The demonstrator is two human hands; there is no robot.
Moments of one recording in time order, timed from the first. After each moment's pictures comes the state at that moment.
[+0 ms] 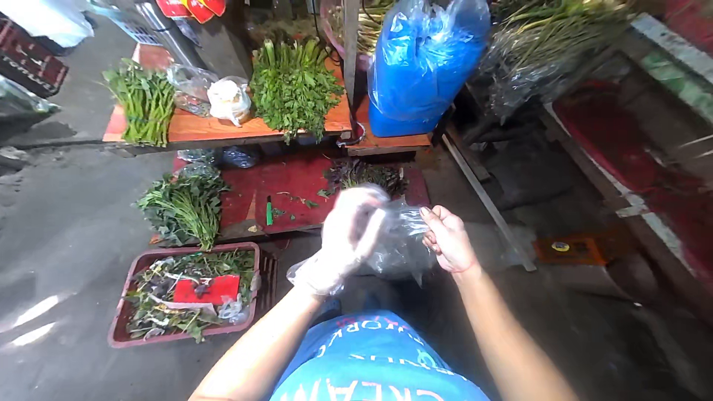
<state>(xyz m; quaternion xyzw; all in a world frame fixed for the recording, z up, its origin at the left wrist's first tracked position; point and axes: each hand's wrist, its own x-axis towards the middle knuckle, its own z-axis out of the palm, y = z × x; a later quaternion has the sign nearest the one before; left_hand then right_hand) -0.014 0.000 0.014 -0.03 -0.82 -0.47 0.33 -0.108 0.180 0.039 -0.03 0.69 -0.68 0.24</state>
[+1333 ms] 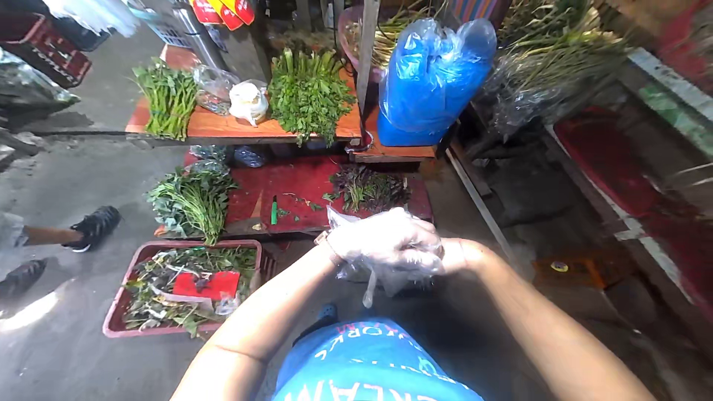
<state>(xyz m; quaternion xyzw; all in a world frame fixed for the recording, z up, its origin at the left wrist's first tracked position) -0.043 -0.003 0.076 -0.43 -0.77 -0.47 0.02 -0.115 0.161 0.102 -0.47 0.73 -0.02 0.49</state>
